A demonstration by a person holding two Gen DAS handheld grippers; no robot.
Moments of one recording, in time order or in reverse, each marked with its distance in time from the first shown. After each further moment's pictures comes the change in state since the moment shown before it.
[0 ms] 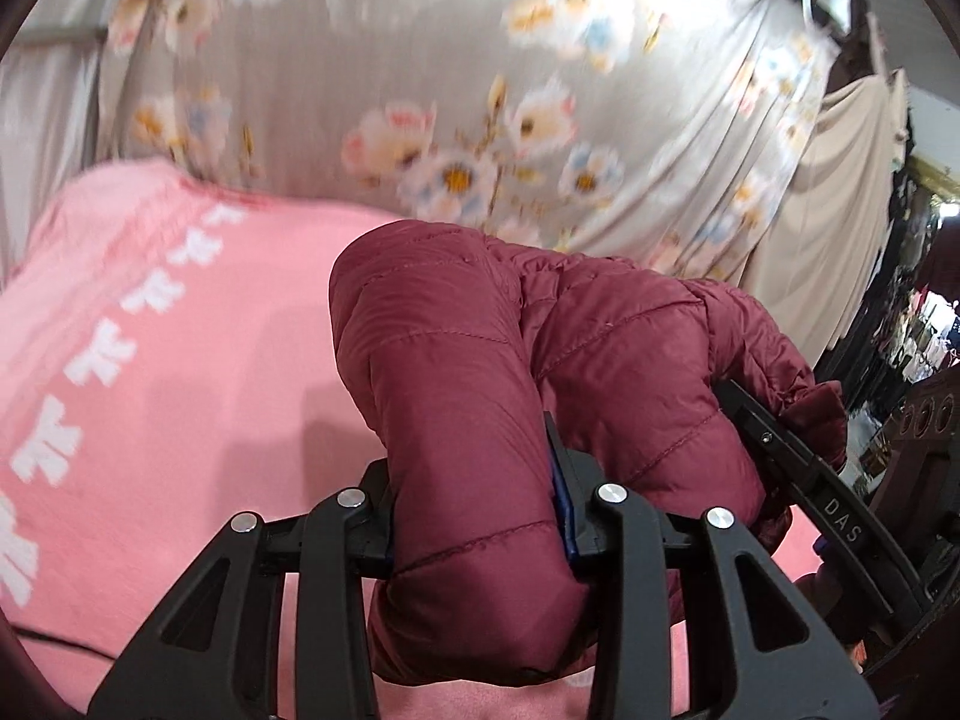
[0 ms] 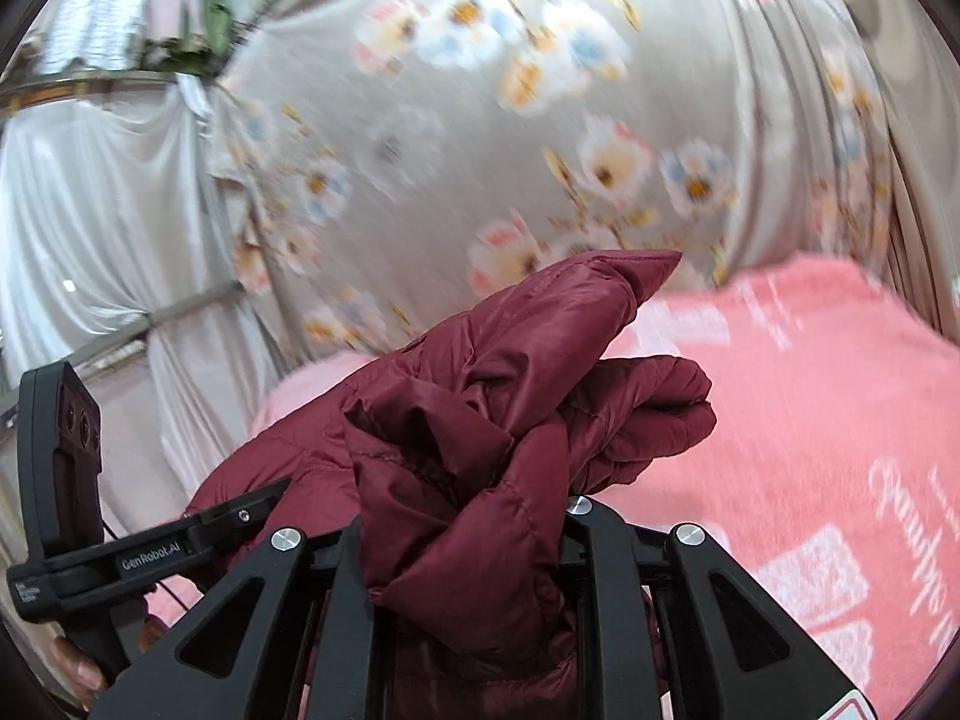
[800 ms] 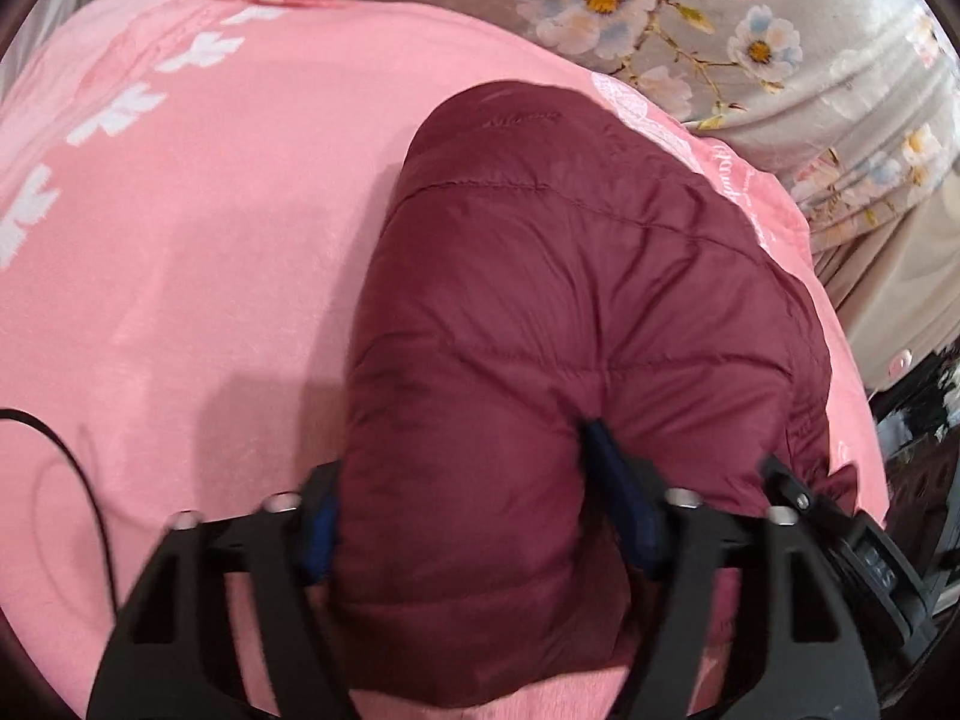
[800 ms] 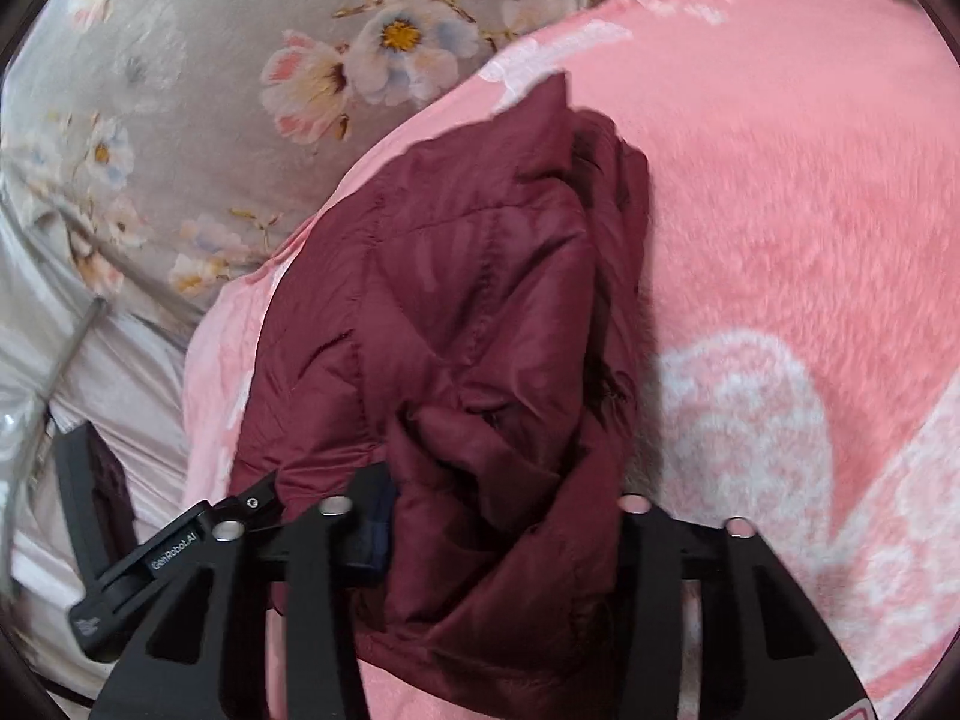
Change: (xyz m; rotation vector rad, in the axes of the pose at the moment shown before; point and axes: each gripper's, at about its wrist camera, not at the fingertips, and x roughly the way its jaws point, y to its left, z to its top) left arm 0.227 0.092 -0.037 -0.144 0.382 0.157; right arm 0.186 -0.127 -0.098 0.429 0.438 -0.116
